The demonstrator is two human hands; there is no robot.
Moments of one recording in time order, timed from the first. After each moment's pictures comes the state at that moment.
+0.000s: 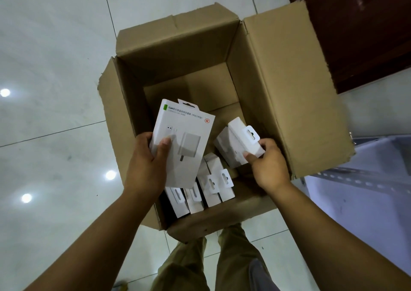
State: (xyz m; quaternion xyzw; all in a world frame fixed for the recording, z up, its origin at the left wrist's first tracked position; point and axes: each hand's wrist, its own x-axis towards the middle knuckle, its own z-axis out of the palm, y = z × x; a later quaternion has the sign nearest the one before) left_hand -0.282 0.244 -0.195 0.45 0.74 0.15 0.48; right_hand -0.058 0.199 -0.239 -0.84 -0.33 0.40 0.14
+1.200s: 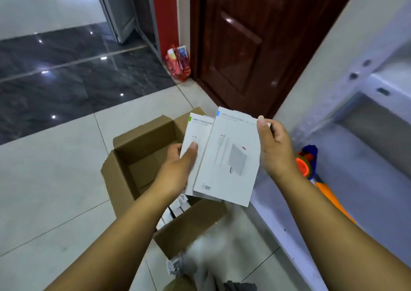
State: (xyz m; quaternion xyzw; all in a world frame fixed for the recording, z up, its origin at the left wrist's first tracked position) left_hand -0.191 0.139 0.110 0.55 0.52 0.19 0.62; right_hand 0.007 0.084 0.099 -0.72 -0.31 0.25 0.57
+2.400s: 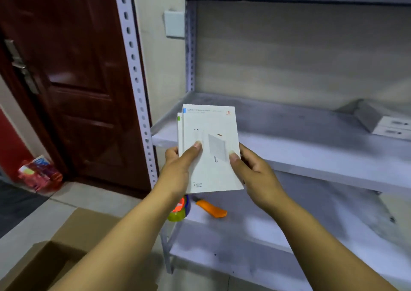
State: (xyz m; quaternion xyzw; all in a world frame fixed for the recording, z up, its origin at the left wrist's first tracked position) left_hand -0.016 -0.032 0.279 0.60 0.19 0.14 0.77; right_hand 0.043 -0.194 0.266 -0.72 -0.27 0.10 0.63
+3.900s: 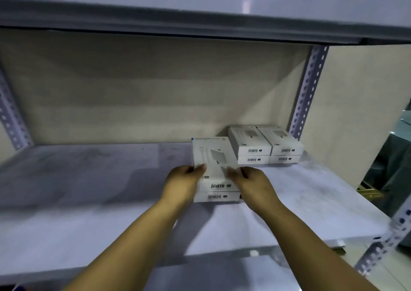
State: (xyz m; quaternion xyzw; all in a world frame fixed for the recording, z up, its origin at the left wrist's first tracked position) left_hand 0.265 -0.356 0.293 0.76 0.05 0.02 0.65; right_hand 0.250 -0.522 0.294 -0.86 0.02 -0.06 0.51
